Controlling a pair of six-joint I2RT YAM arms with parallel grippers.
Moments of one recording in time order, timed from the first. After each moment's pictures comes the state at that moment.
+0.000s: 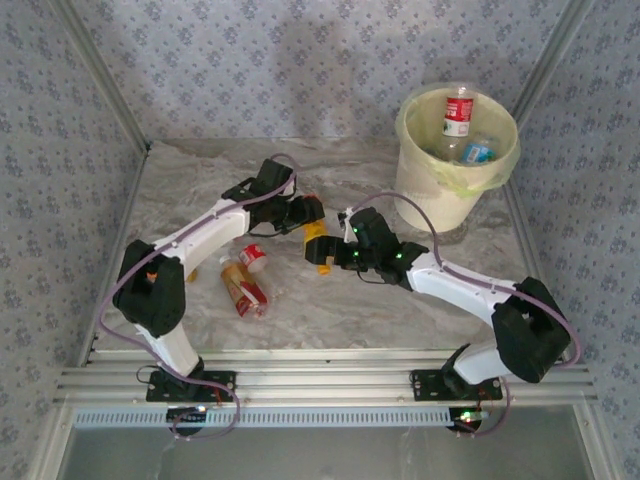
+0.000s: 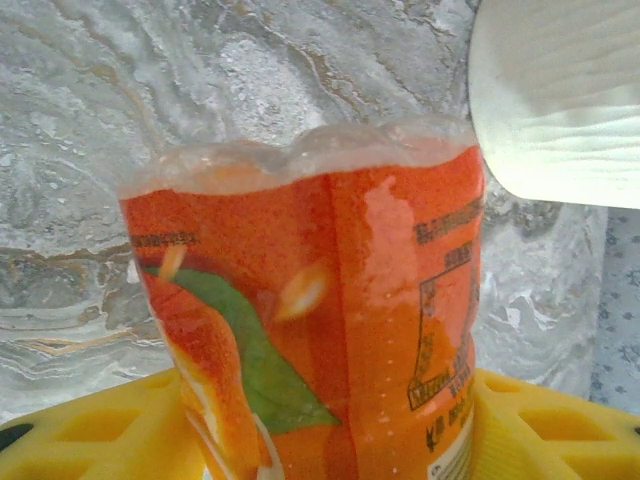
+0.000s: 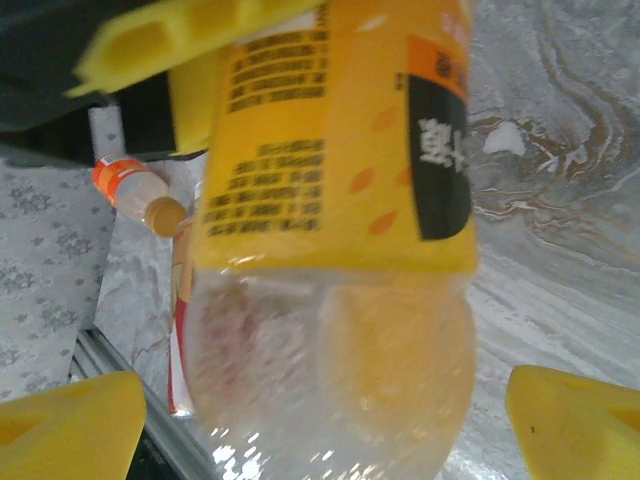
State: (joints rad) left arm -0.56 1.71 1.35 -0.52 0.32 -0.79; right arm 0.73 1.42 0.87 -0.09 -0.27 0.76
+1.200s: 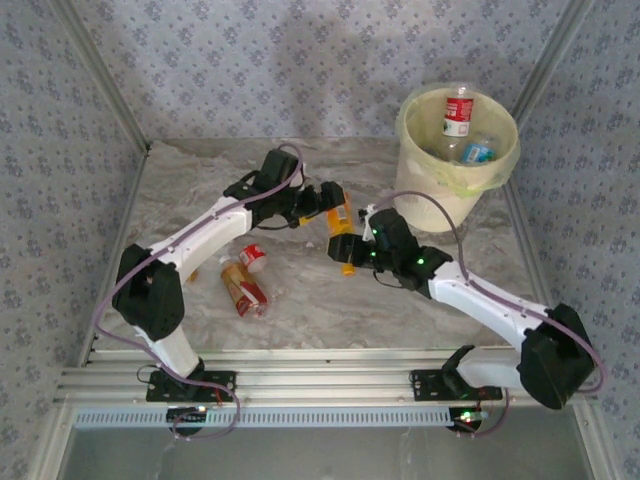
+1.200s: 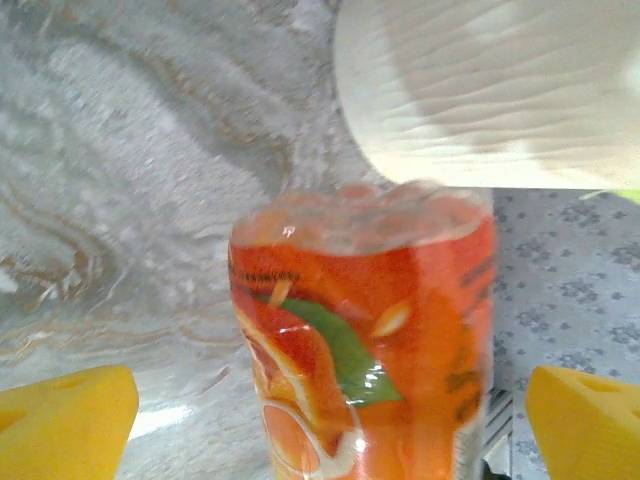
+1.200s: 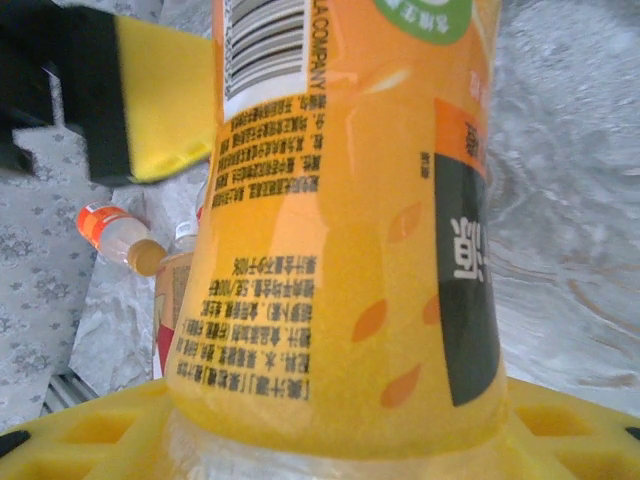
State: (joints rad) left arm -0.60 1.70 1.44 -0.47 0.41 -0.84; right arm 0.68 1.23 0.82 -0.20 -0.18 0.73
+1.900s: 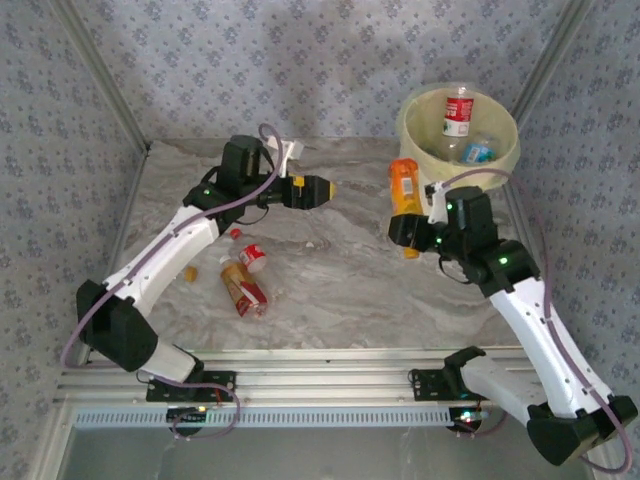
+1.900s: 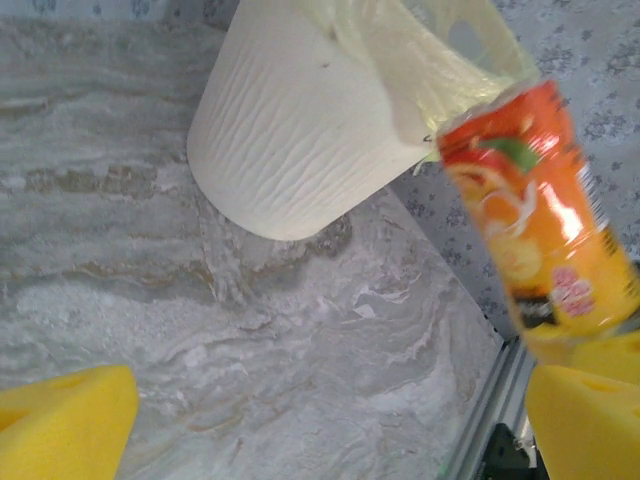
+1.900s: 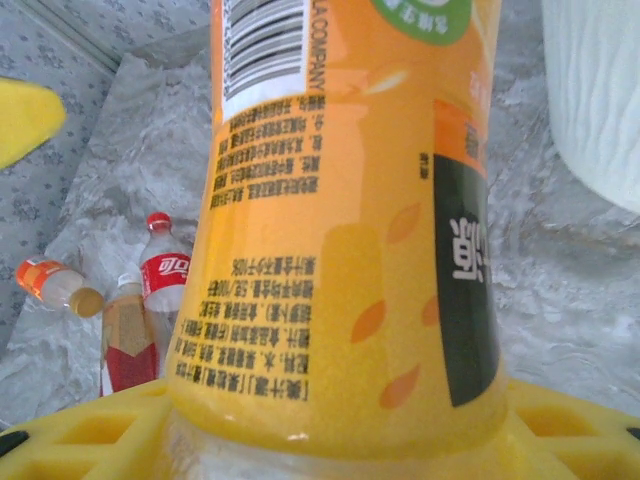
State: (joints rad) left arm -0.54 1.47 1.39 -0.37 0.55 -0.39; right arm 0.37 0.96 1.17 -0.83 -0.18 0.42
